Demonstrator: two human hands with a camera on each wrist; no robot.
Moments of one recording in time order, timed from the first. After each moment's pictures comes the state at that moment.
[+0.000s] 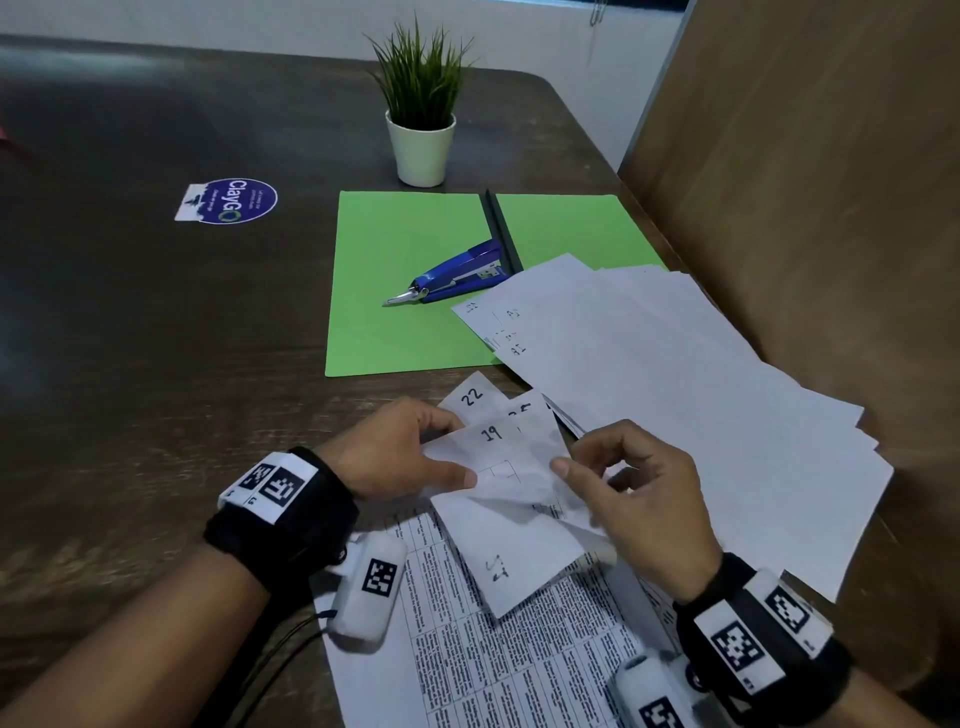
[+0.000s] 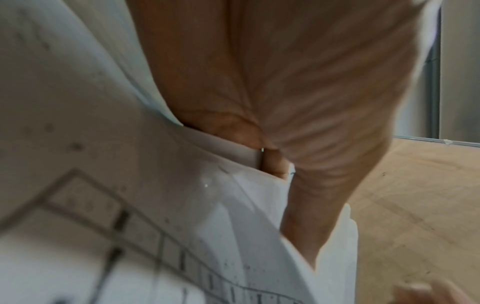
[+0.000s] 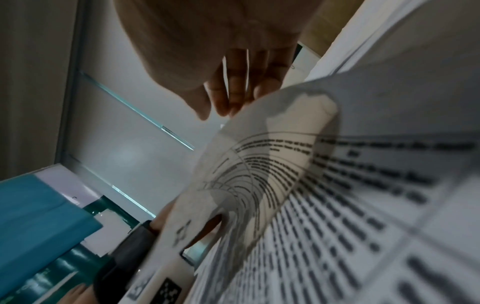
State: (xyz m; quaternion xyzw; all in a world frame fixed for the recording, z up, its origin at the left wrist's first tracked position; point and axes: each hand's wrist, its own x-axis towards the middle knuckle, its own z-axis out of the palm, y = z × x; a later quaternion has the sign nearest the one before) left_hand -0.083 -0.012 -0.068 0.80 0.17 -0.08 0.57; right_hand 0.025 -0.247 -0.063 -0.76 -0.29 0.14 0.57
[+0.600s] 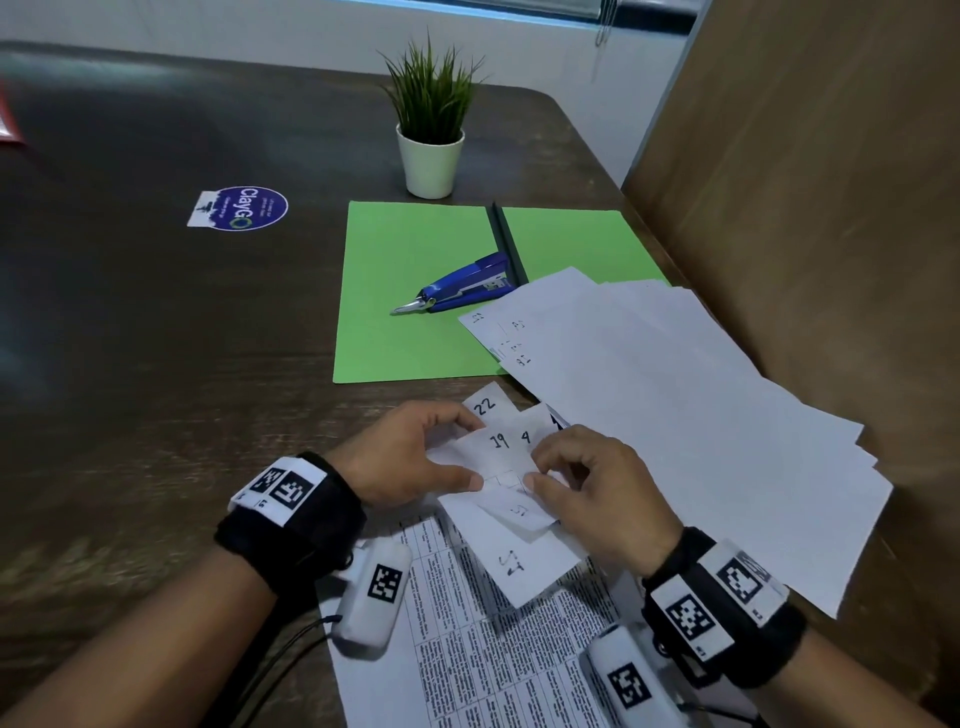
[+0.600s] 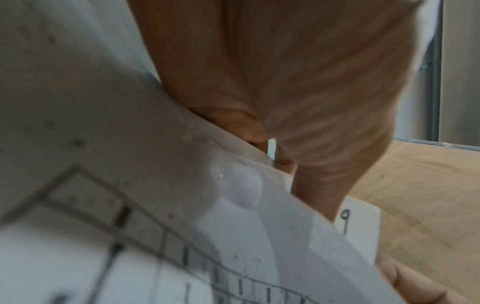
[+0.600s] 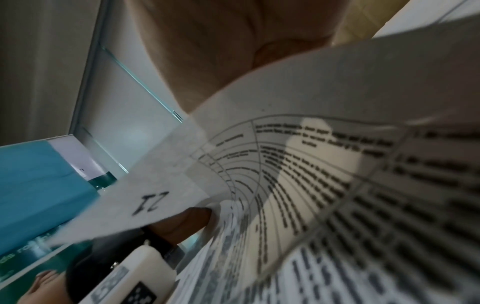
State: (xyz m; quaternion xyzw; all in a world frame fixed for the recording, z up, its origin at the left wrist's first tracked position) left_hand -0.083 -0.008 -0.077 0.81 0.14 -0.01 0.56; right_hand 0.034 -0.218 -0.067 -0.83 -0.39 0.13 0.36
